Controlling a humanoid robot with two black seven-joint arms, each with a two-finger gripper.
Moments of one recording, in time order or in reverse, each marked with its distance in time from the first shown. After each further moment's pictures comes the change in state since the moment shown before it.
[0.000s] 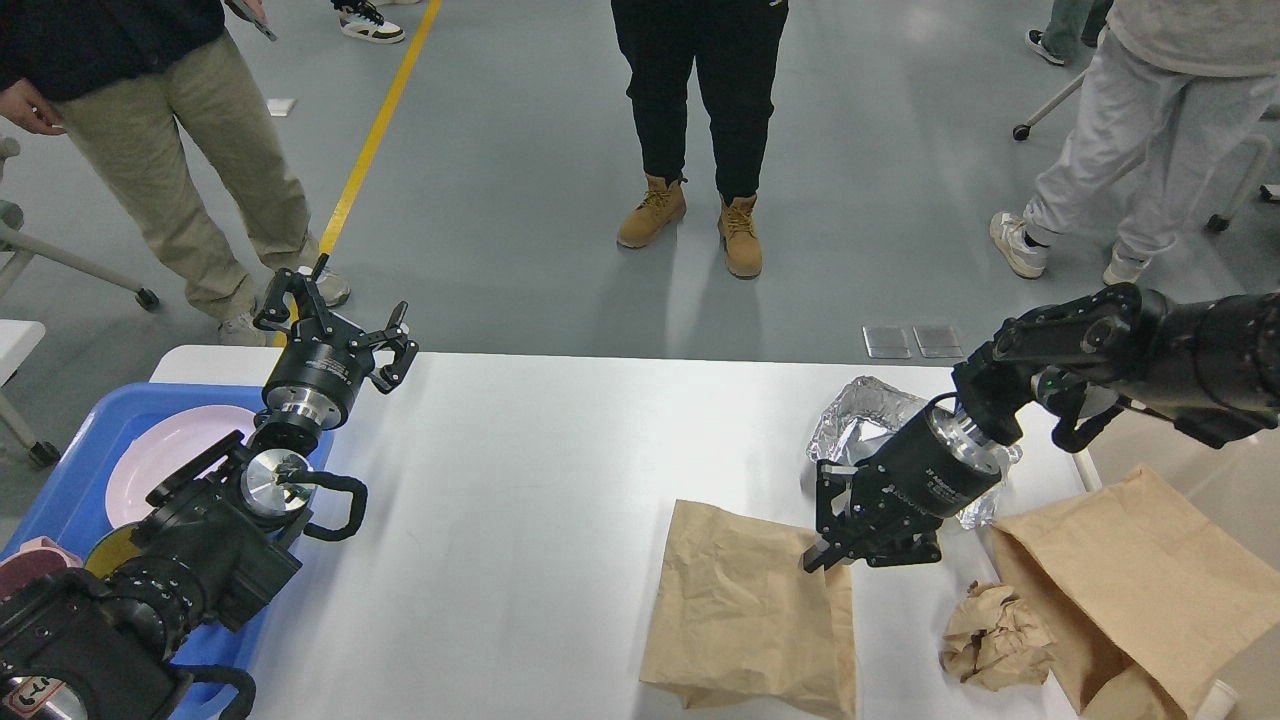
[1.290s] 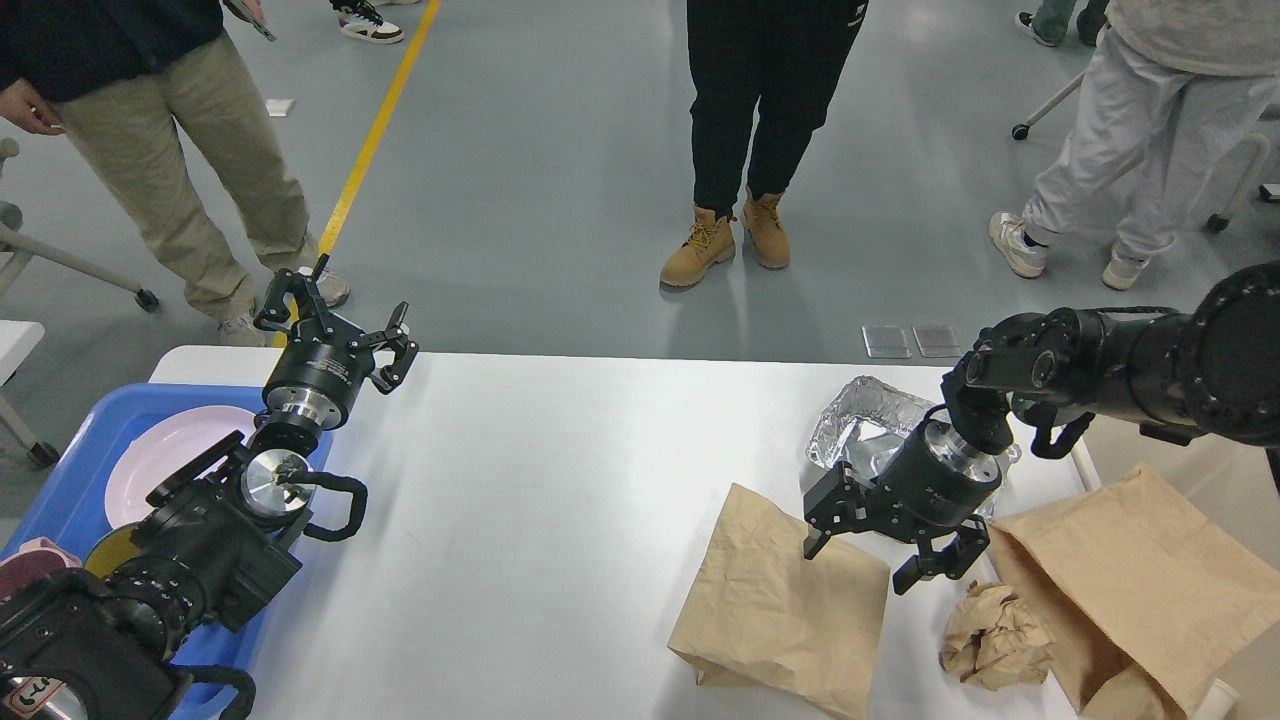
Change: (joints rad) left arm 0.000 0.000 0.002 0.000 0.000 0.000 0.000; right arm -0.077 0.128 -0.138 -0.143 -0.042 -0.039 0.001
